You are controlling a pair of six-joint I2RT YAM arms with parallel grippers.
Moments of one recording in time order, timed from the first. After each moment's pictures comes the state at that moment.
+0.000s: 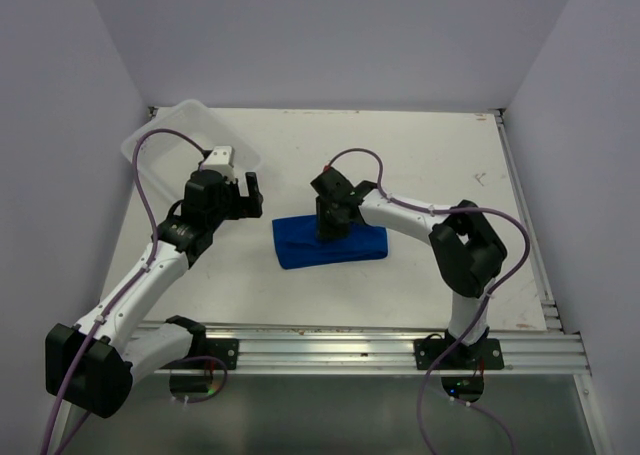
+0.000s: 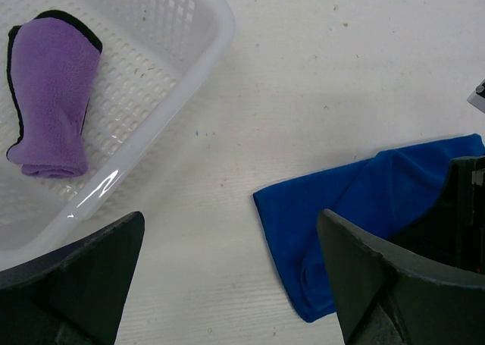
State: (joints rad) left arm -0.35 1.05 0.79 -0.25 -0.12 -0.27; right arm 0.77 1.88 1.33 -0.55 0.03 0.74
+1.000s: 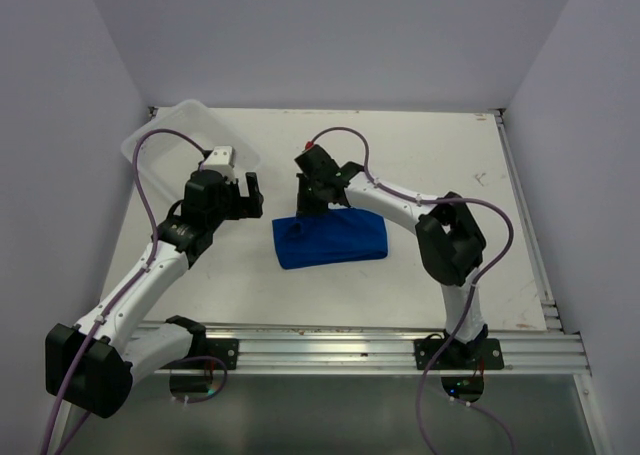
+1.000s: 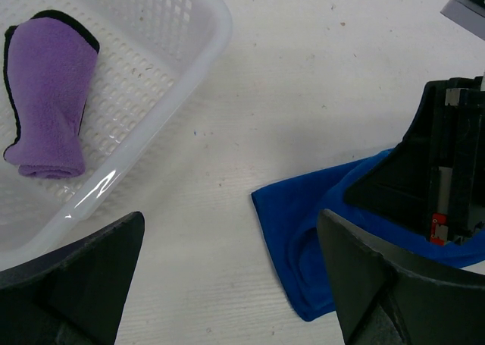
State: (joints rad) left arm -0.35 1.05 0.79 -0.25 -0.12 -0.27; right arm 0.77 2.01 1.60 -0.55 -0.01 0.75
